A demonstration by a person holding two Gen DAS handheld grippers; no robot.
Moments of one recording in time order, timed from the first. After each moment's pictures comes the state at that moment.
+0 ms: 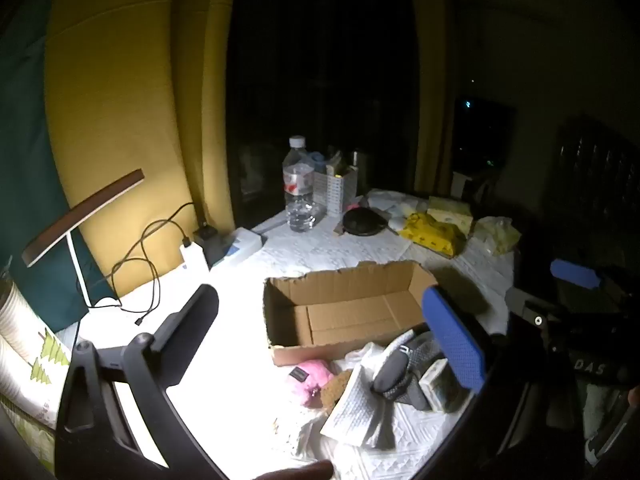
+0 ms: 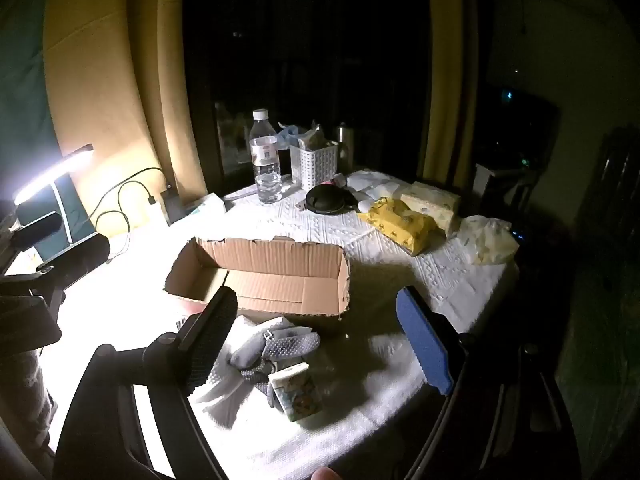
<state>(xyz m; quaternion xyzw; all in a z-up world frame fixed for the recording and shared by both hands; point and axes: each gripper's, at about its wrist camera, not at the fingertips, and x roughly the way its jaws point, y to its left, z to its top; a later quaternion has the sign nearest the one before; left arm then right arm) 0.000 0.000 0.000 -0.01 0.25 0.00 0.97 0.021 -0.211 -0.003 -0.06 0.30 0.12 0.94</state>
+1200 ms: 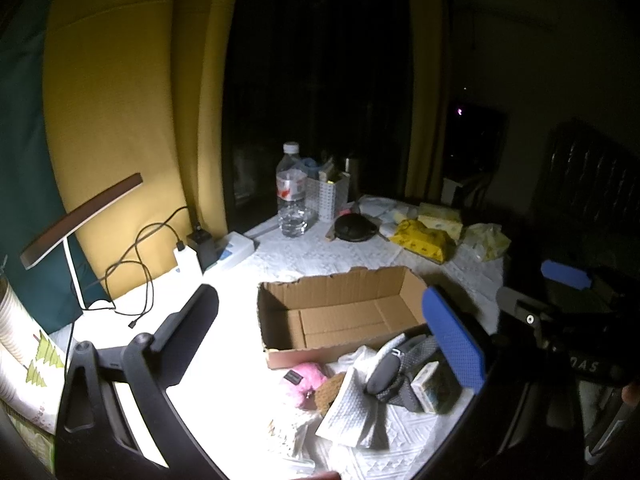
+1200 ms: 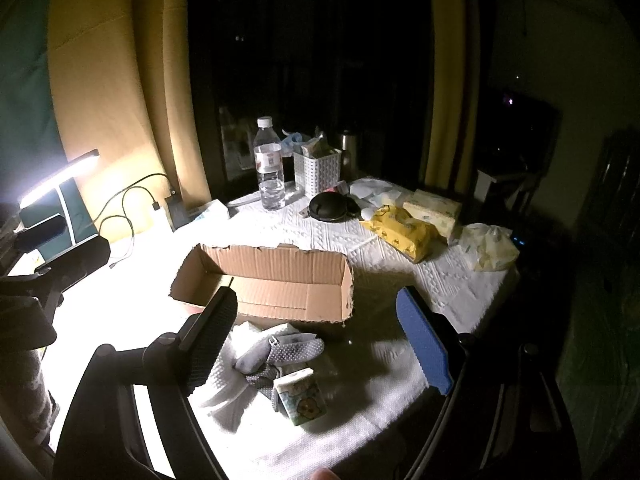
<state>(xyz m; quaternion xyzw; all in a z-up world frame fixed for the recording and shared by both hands) -0.003 0.002 0.008 -0.03 0.25 -0.02 0.97 0.019 -0.210 0.001 -0.06 0.30 0.12 0.94</state>
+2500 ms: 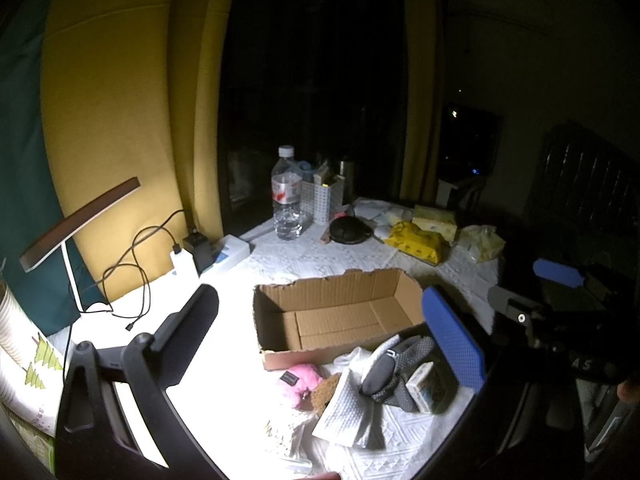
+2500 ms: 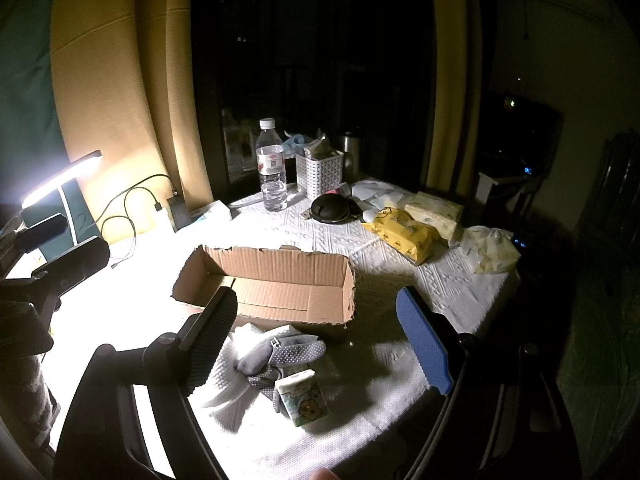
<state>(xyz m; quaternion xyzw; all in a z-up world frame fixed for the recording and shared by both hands) -0.005 0.000 0.012 -0.03 0.25 -0.02 0.97 0.018 -0.210 0.002 -0.06 0.30 0.12 0.95</state>
